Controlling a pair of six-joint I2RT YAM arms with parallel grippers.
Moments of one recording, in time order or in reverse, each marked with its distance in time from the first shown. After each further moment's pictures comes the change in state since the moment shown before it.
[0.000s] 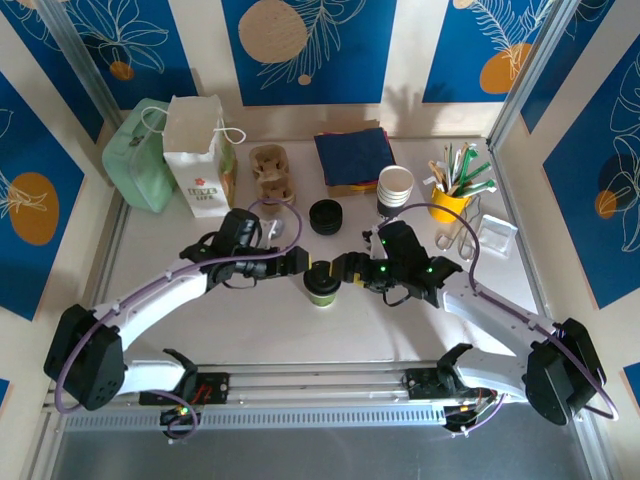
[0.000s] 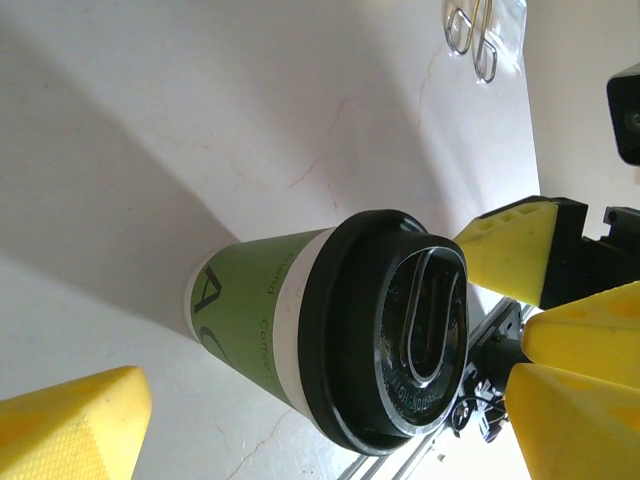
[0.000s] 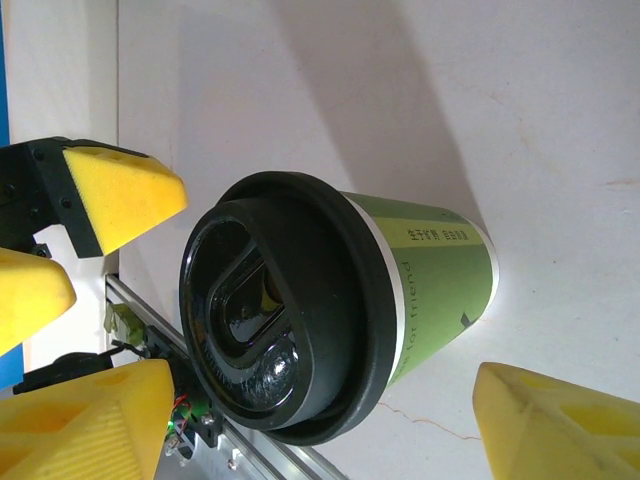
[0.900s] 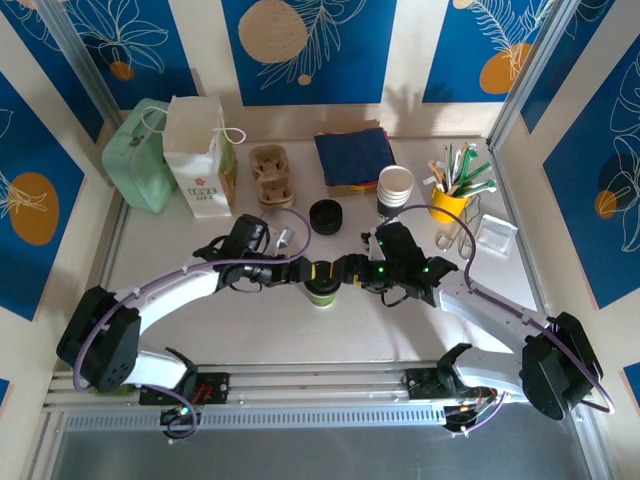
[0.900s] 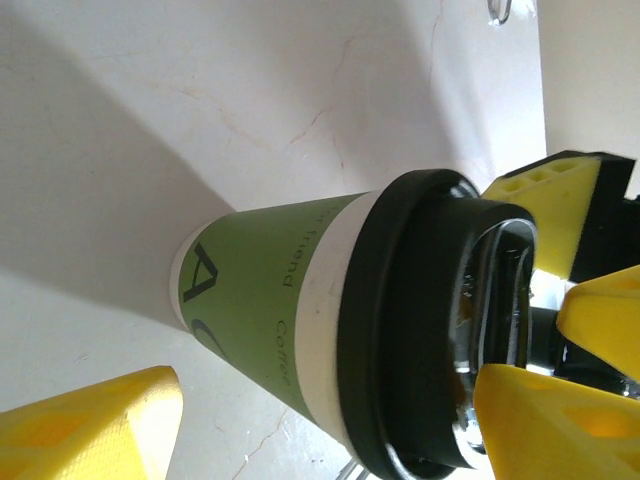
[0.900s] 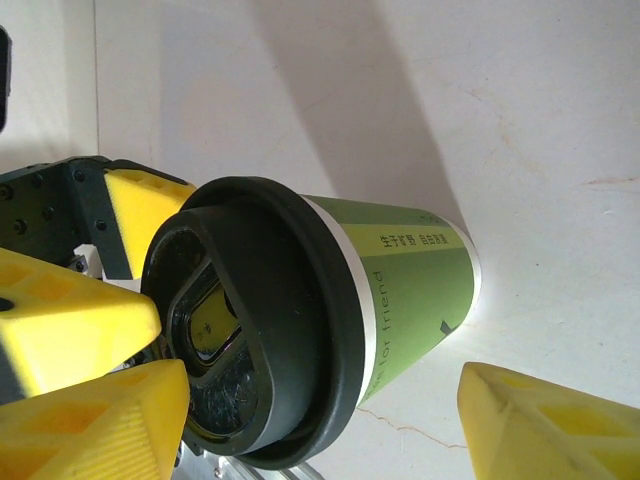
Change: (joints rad) left arm -0.013 0.102 -0.045 0.084 0.081 0.025; right arm 0.002 0.030 -0.013 0.020 0.018 0.000
